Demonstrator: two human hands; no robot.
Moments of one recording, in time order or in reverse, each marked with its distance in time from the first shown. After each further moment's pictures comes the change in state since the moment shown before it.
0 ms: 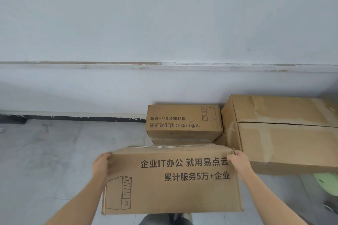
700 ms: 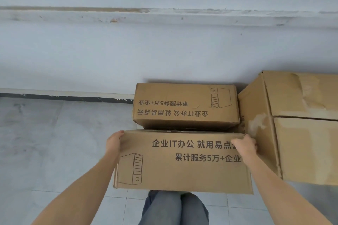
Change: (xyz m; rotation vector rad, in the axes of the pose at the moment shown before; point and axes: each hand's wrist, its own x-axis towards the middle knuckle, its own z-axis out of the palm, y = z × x) left_hand 0.158 -0.075 0.162 0.056 -0.066 -0.090; right_hand 0.222 0.025 0.084 -0.315 0.128 0.052
